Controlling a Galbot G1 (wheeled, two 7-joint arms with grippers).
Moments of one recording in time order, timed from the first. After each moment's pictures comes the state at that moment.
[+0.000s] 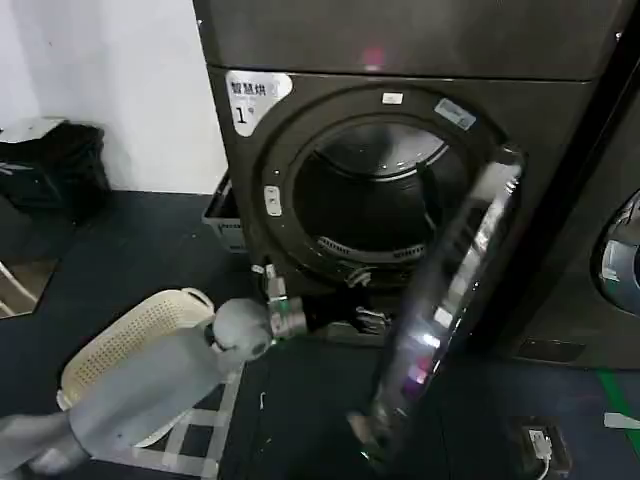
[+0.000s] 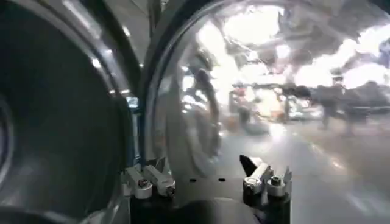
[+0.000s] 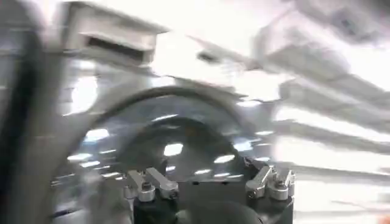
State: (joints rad) left arm 0.36 -0.95 0.50 -1.69 -0.88 -0.09 0.47; right arm -1.46 1.11 1.80 1.82 0.55 -0.13 -0.05
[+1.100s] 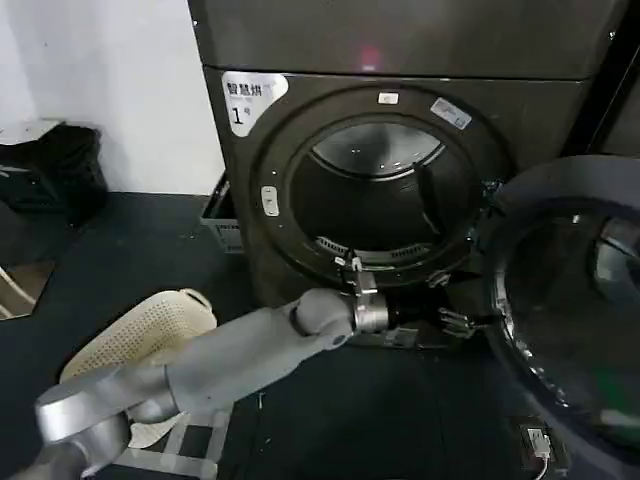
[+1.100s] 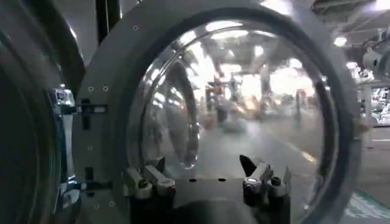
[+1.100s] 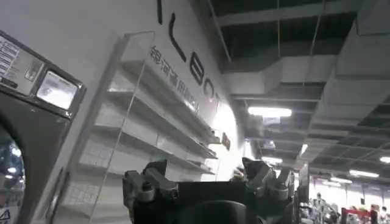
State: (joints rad) left arm 0.13 -1.25 0.74 -1.45 -0.89 -0.11 0.40; right arm -1.57 1.07 2.14 1.80 0.41 -0.17 -0.08
